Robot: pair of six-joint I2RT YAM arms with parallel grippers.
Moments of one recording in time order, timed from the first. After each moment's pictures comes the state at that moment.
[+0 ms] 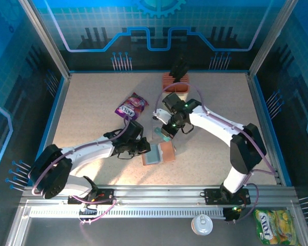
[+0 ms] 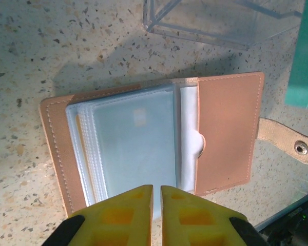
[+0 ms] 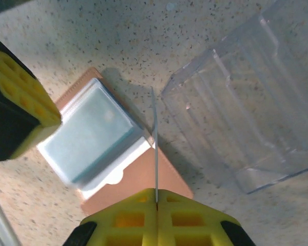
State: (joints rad) left arm -0.68 1.37 0.70 -0.34 0.25 -0.97; right arm 0.66 1.73 1.39 -0.91 -0.23 -0.34
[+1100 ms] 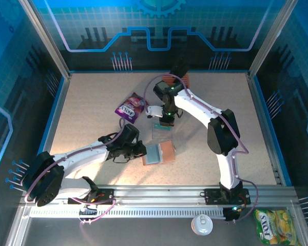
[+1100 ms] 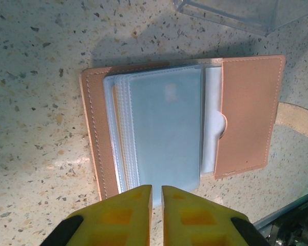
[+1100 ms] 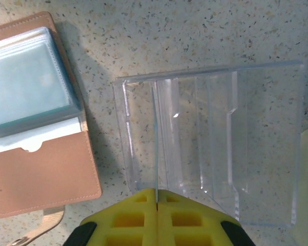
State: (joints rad) left arm -0.68 1.28 0.64 -0.37 0.24 -0.97; right arm 0.62 2.10 1.86 -1.23 -0.15 -0.82
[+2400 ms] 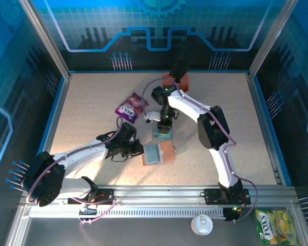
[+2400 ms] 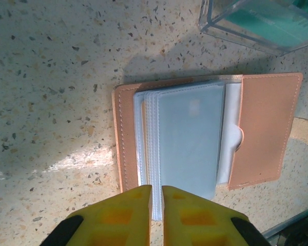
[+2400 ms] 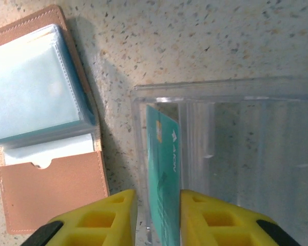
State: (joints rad) left arm -0.62 1.29 0.64 -0.39 0.24 -0.94; right arm 0.61 2.24 1.95 -1.32 -0.26 -0.82
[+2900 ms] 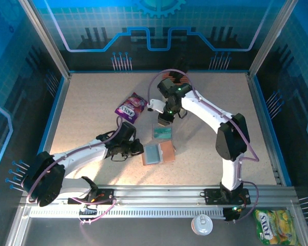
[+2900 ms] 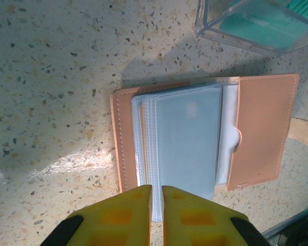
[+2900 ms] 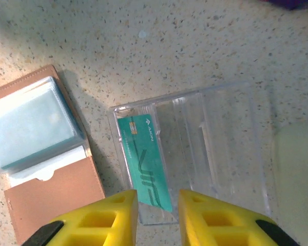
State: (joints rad) left arm -0.62 1.29 0.64 -0.40 0.25 -0.93; right arm 0.62 1.92 1.70 -1.05 -0.21 -0.55
